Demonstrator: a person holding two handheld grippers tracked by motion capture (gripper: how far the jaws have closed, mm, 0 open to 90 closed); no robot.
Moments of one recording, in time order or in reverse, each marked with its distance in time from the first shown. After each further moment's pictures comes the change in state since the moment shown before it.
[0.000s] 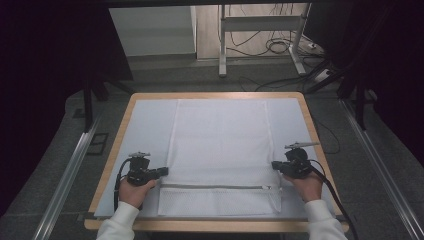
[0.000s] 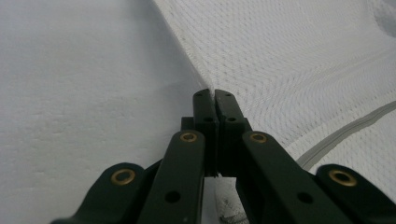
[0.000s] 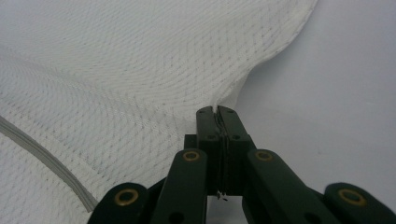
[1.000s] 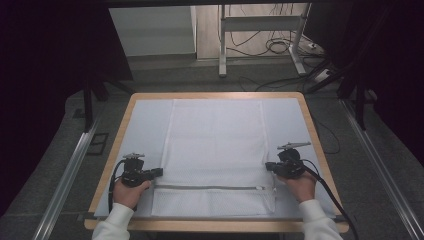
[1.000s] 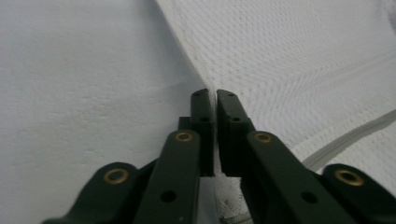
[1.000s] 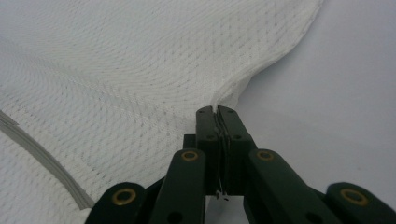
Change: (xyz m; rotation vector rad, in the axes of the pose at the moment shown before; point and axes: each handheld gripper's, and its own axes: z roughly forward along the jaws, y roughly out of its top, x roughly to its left) left arm 0.012 -0.005 -0.008 -0.011 0.053 0.006; right arm 0.012 0.002 0.013 0.016 0.019 -0.024
